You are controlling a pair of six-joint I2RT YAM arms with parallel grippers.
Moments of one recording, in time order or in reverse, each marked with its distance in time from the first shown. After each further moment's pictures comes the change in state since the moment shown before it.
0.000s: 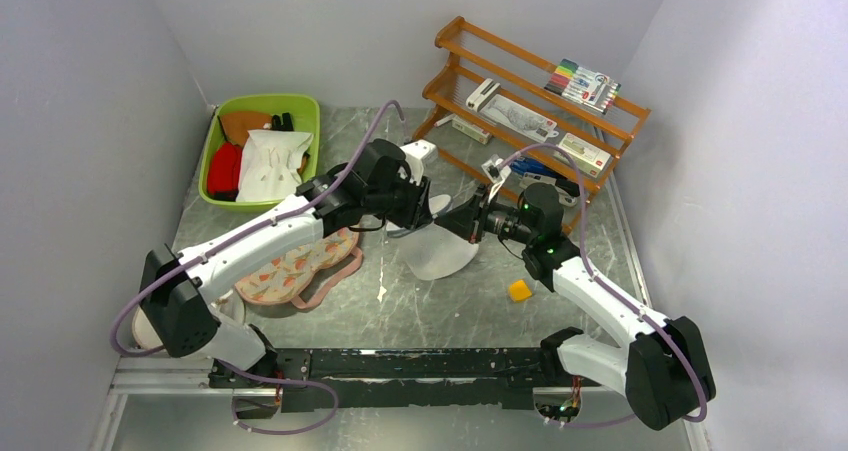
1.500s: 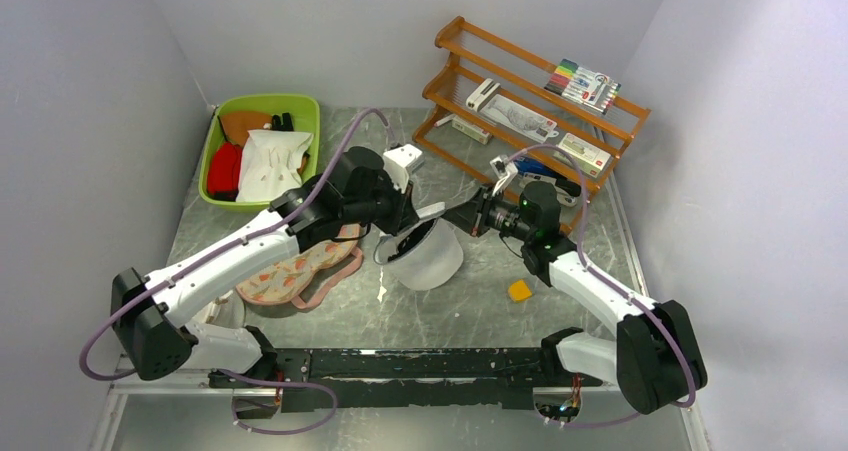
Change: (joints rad) left arm 0.000 -0.158 -0.100 0.038 0.008 0.067; right arm -0.054 0.082 -0.017 0.028 0.090 0.113
